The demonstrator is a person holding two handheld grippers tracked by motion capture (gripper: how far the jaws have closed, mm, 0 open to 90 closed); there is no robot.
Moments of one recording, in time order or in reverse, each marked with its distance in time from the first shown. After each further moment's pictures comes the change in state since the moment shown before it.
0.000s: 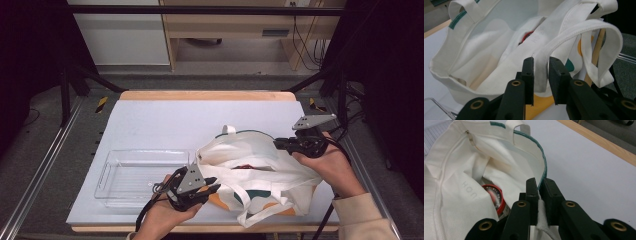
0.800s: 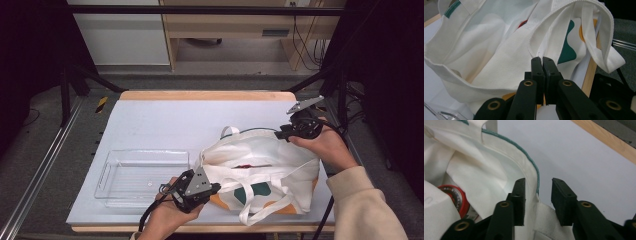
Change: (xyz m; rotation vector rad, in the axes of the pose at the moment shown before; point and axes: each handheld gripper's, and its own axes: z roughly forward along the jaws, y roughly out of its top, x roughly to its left) left arm -0.003 -0.007 0.017 0.082 -0.012 0.039; right arm -0.043 0.020 0.028 0.167 -0.079 0.016
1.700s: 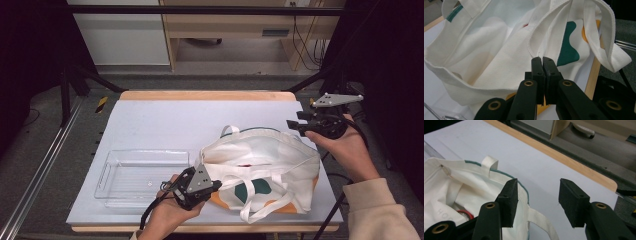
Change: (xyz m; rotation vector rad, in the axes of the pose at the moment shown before) left arm 0.003 0.005 0.002 0.000 0.007 0.005; right arm 0.001 -0.005 -0.059 -0.268 -0.075 0.057
